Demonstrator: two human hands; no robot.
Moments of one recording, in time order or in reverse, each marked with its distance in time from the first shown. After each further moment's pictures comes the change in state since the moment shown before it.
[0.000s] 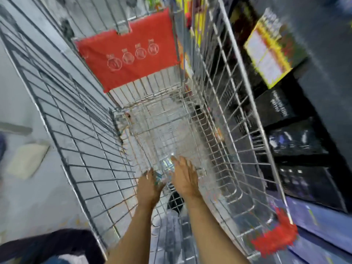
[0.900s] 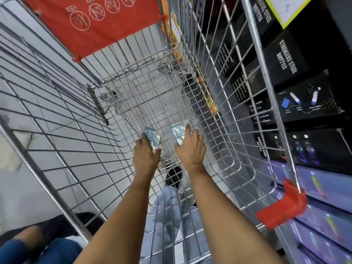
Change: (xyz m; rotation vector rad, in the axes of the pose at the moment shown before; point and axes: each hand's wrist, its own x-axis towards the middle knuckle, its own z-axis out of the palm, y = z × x) left_hand 0.030 0.012 0.013 -0.025 0.190 0.107; right_hand 0.022 0.033 0.018 -0.006 0.243 0.309
